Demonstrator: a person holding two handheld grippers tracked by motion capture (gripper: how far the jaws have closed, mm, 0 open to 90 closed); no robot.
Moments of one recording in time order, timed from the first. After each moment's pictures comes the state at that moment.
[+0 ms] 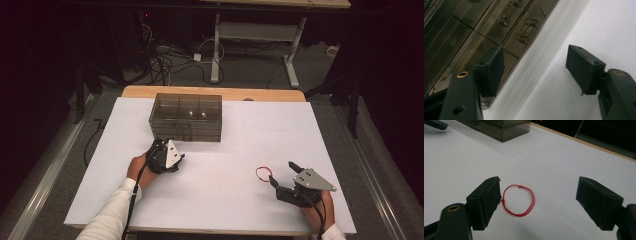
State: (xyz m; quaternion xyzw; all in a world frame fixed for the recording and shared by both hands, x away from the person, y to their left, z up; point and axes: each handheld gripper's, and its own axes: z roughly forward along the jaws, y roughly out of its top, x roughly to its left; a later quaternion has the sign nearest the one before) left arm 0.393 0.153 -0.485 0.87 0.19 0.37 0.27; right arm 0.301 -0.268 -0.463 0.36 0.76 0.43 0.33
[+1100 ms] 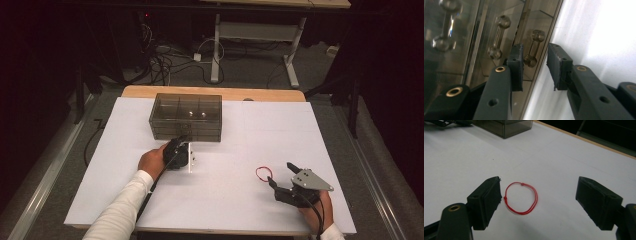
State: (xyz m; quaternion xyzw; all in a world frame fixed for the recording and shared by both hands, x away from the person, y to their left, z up) left arm 0.410 0.111 -0.512 0.84 0.08 0.53 0.12; right arm 0.301 -0.265 -0.466 0.36 0.77 0.42 0.33
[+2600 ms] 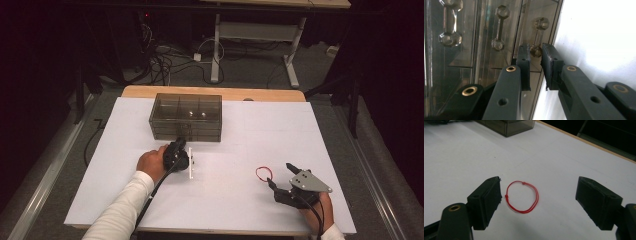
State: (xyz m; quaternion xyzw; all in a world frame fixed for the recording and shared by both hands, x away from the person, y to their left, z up) left arm 0.406 0.111 -0.524 0.81 0.07 0.57 0.08; right arm 0.298 -0.263 -0.465 0.34 0.77 0.41 0.33
